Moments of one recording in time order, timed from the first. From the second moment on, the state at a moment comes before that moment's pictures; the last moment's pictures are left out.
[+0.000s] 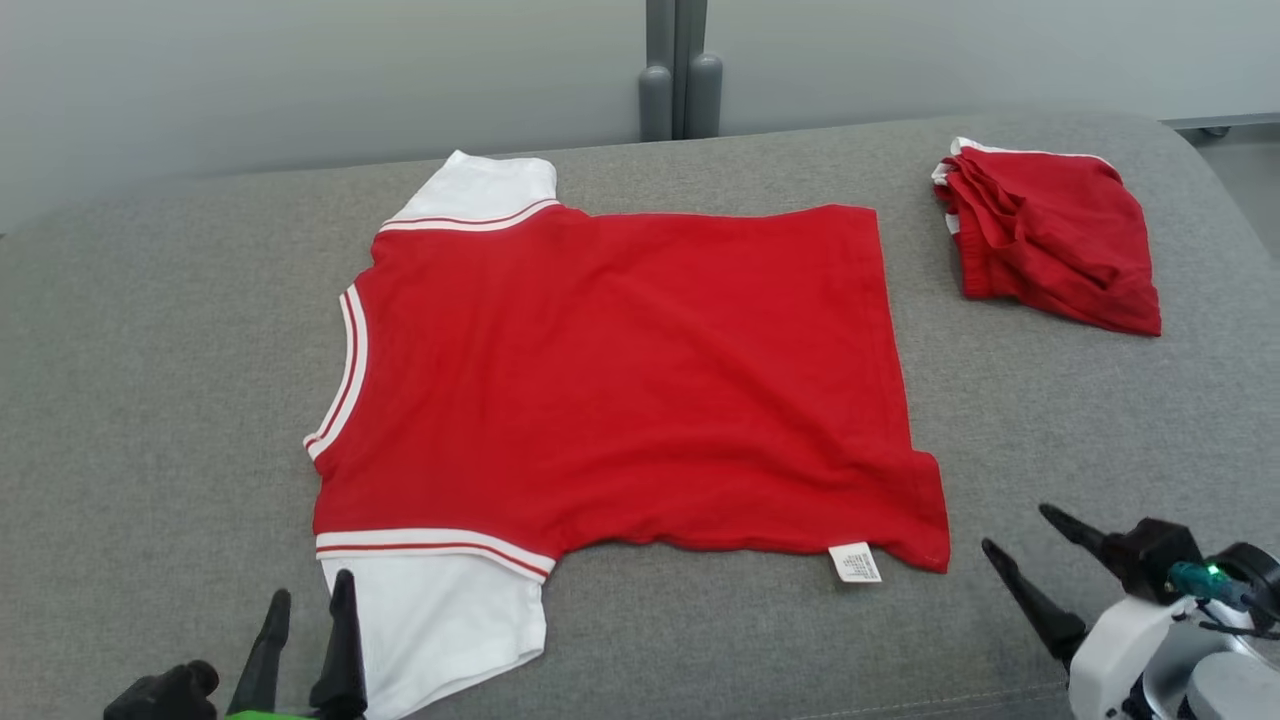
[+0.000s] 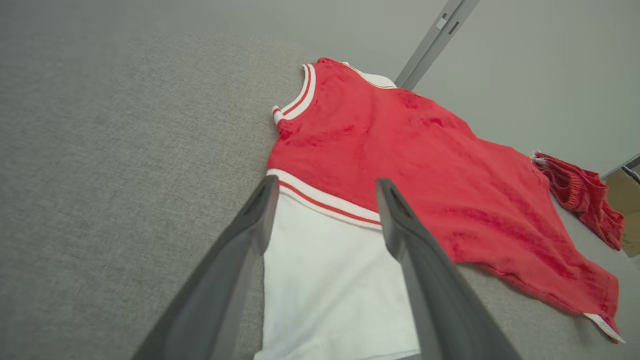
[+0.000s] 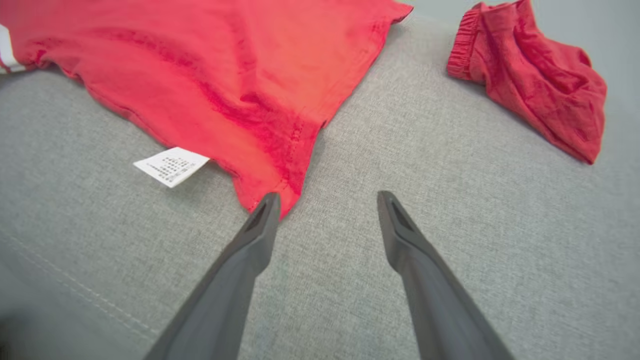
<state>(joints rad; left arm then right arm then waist) 0.16 0.09 -0.12 0.17 -0.67 -0.03 -0.25 -0.07 -0.55 0.64 0.38 0.40 0.09 -0.25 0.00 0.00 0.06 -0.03</state>
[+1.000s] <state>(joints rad) 0.04 0.05 -0.21 0.07 -0.48 0.03 -0.25 -0.10 -0.31 0.35 0.13 0.49 -0.08 -0.25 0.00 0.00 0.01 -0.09</state>
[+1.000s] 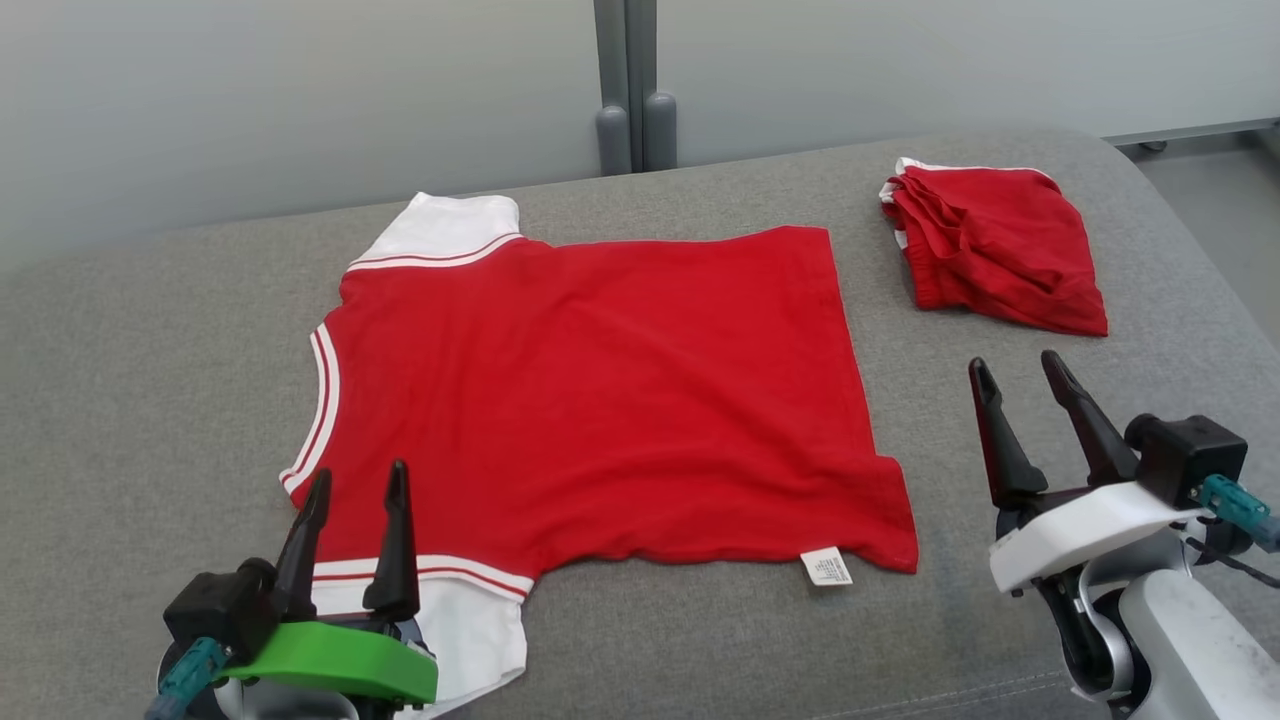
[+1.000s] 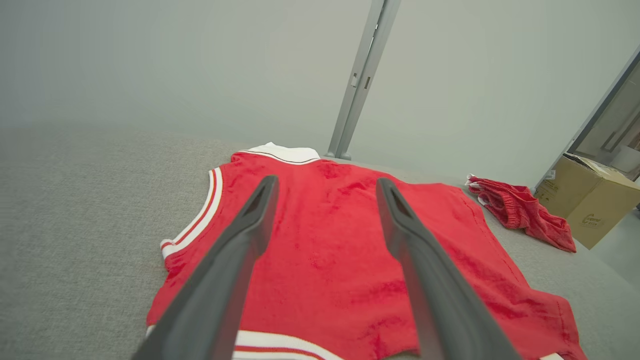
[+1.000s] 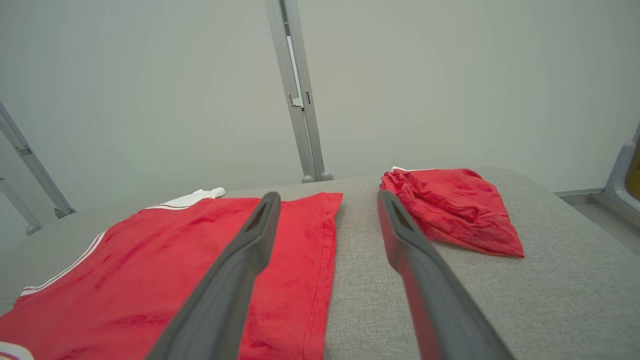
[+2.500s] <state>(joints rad) 0.18 0.05 -0.17 0.09 -0.45 0.08 -0.25 0.03 -0.23 0.34 0.17 0.42 -0.10 -0.25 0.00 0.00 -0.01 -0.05</state>
